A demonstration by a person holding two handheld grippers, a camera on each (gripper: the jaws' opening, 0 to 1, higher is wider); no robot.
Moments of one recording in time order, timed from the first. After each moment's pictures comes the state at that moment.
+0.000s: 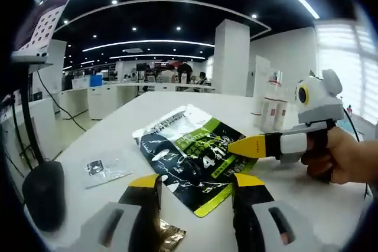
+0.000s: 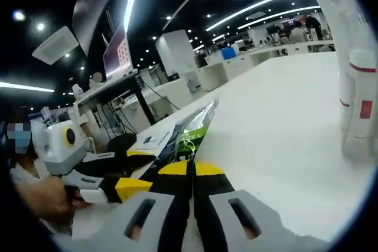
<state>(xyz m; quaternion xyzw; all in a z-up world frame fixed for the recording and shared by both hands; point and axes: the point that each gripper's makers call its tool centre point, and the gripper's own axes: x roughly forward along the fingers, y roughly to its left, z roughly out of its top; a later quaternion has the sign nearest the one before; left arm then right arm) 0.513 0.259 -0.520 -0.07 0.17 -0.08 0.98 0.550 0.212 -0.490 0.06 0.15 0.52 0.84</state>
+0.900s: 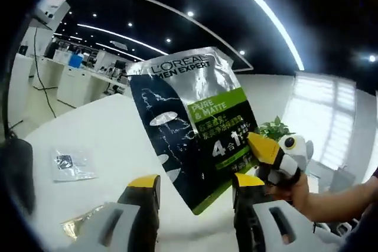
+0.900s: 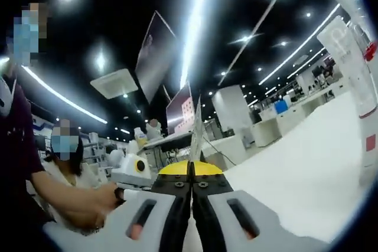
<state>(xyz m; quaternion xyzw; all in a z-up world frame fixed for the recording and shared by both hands) 0.493 0.226 -0.469 -0.23 0.09 -0.23 0.94 0.500 0.190 -0.402 0.23 -0.03 0.65 0.73</state>
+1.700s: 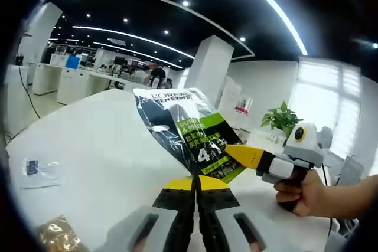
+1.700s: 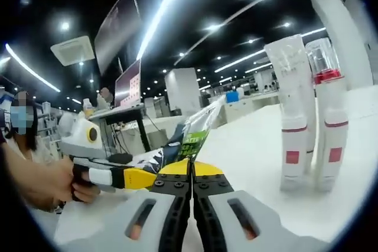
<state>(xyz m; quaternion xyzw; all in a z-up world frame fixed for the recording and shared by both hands) 0.540 0.175 -0.492 -0.17 0.15 -0.20 0.95 0.574 0.136 -0.460 0.06 0.05 0.48 0.87</state>
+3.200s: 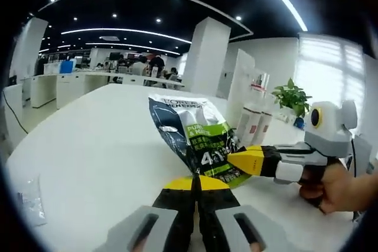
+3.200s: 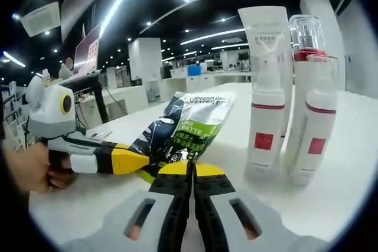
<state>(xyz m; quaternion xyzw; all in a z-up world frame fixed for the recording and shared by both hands) 0.592 0.176 -0.513 -0.11 0.19 -0.19 0.96 0.621 0.121 -0.499 -0.02 0.13 0.37 0.92</state>
